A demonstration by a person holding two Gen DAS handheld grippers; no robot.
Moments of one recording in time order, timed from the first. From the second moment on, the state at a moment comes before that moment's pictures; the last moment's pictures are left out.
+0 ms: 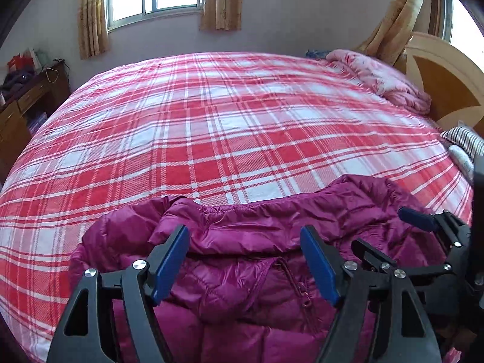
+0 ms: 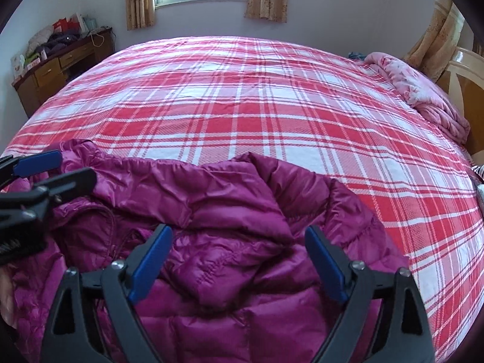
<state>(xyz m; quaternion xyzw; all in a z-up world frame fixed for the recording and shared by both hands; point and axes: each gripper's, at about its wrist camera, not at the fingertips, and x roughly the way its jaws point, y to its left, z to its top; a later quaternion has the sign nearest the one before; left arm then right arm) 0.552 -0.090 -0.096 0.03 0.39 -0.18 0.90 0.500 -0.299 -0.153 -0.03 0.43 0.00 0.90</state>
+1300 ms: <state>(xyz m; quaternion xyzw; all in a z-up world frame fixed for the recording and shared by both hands) 0.175 0.112 -0.169 0.04 0.41 -0.09 0.91 0.117 -0.369 -0.177 0.09 0.48 0.00 0.87</state>
